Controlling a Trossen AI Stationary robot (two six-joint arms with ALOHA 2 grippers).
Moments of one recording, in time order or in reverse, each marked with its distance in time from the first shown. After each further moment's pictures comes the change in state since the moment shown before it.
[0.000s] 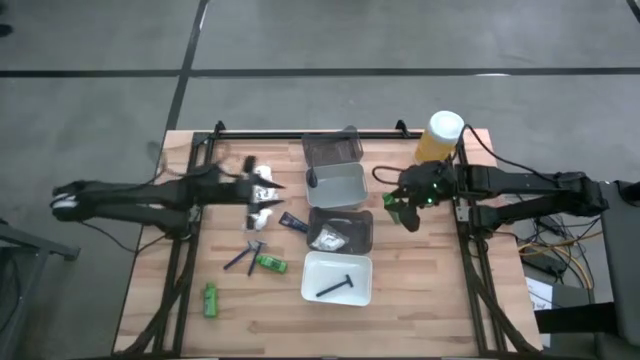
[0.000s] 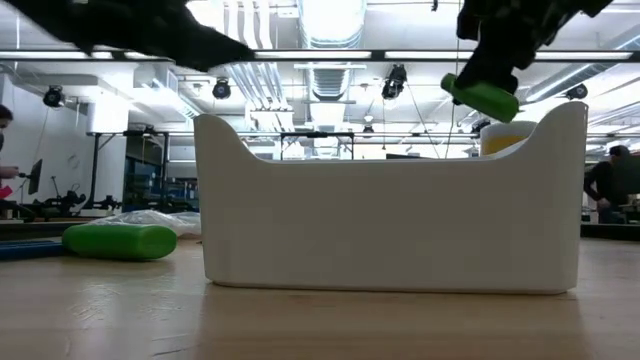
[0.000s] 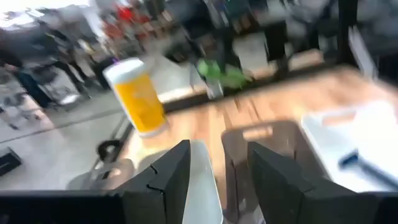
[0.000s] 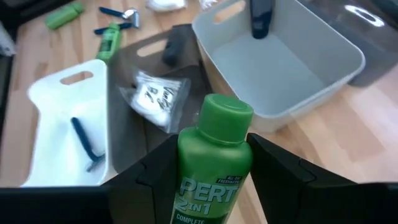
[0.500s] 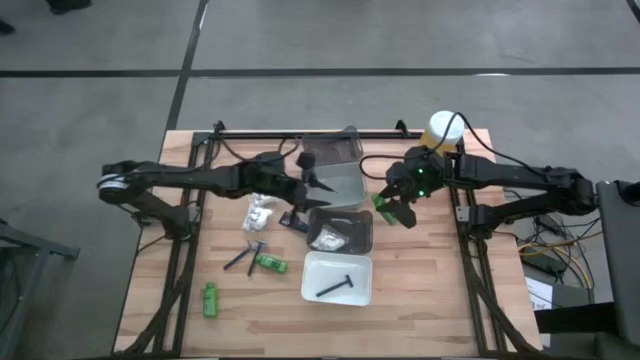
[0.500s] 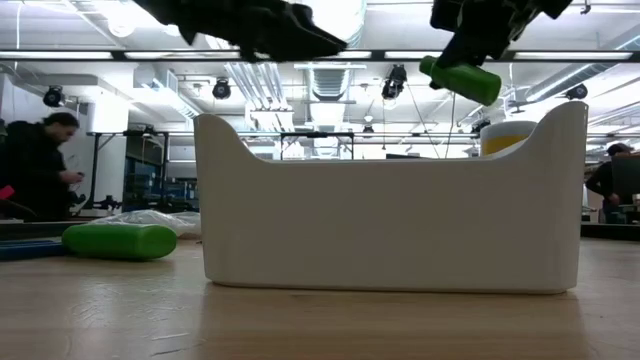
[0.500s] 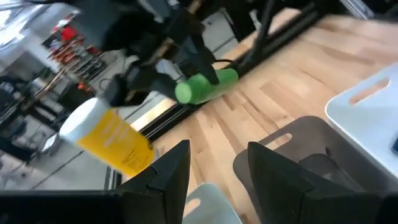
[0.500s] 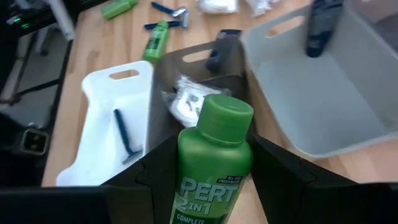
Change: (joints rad) left arm -0.010 0.531 0.474 -0.076 0.117 0.359; right arm -0.075 0.151 0.133 -0.005 -0.261 -0.153
